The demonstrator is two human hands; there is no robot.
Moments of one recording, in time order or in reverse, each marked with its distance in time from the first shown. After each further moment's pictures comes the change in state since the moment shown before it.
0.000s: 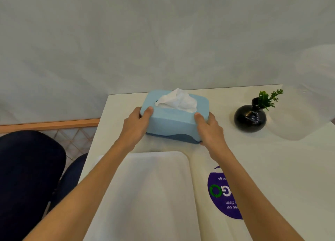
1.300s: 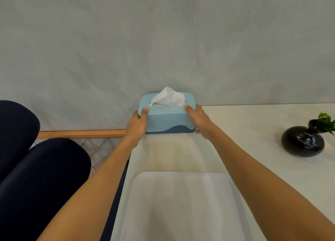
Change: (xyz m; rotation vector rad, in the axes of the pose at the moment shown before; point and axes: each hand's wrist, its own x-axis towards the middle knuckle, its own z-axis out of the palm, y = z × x) left_hand 0.077 -0.050 -0.097 -0.054 0.102 -0.065; right_hand 0.075 -0.060 0.141 -0.097 -0.243 0.023
